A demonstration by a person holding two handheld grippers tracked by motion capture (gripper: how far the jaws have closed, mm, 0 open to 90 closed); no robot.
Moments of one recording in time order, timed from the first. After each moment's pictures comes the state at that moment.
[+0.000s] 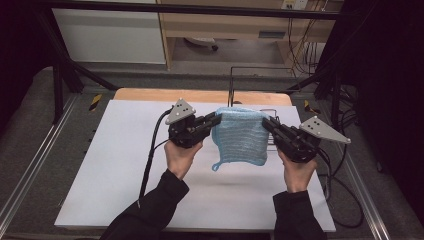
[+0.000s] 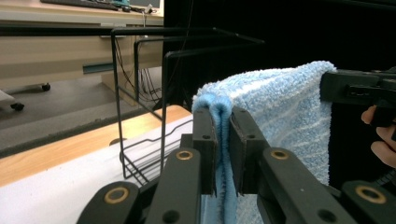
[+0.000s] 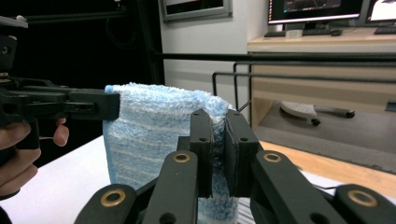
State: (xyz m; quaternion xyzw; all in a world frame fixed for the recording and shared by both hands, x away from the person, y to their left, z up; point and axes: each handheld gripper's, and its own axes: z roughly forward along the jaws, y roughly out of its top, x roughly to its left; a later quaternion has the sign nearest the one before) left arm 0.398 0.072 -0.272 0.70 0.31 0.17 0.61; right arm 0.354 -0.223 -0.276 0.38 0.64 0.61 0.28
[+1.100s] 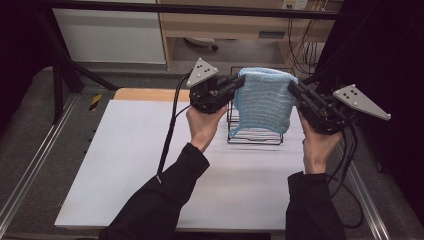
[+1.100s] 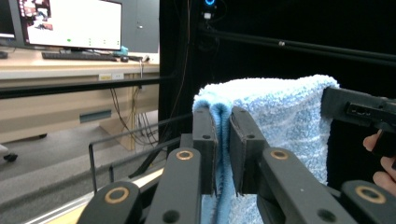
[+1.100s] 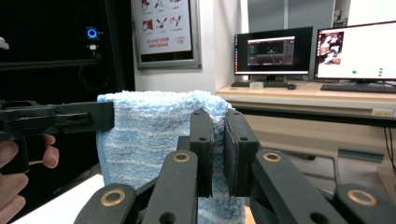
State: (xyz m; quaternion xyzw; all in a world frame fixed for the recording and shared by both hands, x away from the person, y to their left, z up) left arm 0.429 0.026 -0.198 0.66 0.28 0.21 0.66; right arm 0.374 -0.253 -0.206 0.37 0.57 0.64 0.36
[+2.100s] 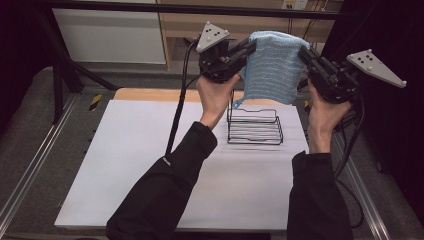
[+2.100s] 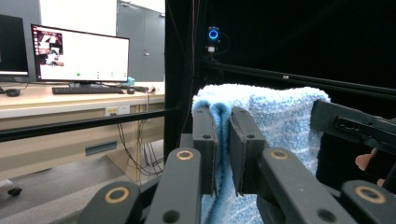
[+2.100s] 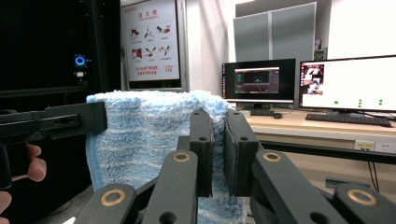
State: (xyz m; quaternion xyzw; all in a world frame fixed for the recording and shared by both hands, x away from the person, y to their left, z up) left arm 0.455 0.008 -0.142 0.62 0.27 0.23 0.69; right arm 0.408 -0.258 -0.156 0.36 0.54 0.65 0.40
